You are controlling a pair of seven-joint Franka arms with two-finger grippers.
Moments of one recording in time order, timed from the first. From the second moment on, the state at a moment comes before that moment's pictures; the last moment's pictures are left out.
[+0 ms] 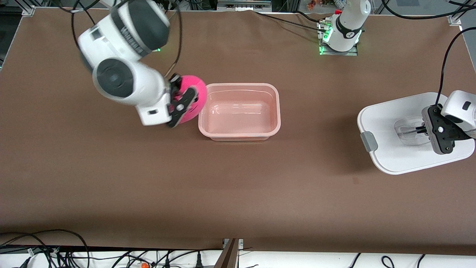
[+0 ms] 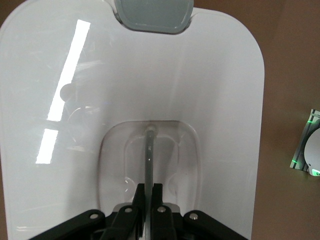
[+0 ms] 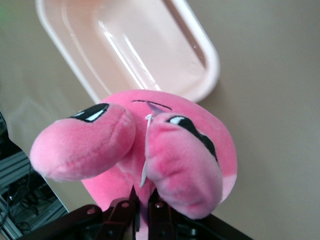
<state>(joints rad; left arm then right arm) 0.17 0.41 -0.12 -1.27 0.08 1.46 1.36 0.30 0.51 0.34 -1.14 0.04 1.34 -0.39</state>
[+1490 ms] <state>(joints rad) 0.17 0.42 -0.12 -1.28 0.08 1.45 1.36 0.62 0.80 0.34 -1.07 -0.31 1.56 -0.35</state>
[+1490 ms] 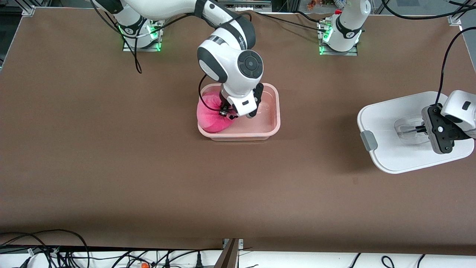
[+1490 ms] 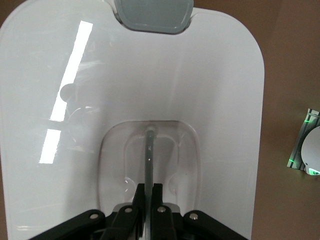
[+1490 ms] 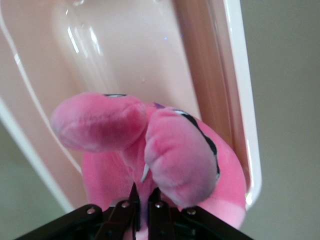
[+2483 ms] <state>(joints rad) 0.11 0.42 -0.13 -1.28 0.08 1.44 1.38 0.64 0.73 0.27 -0.99 -0.29 1.72 -0.21</state>
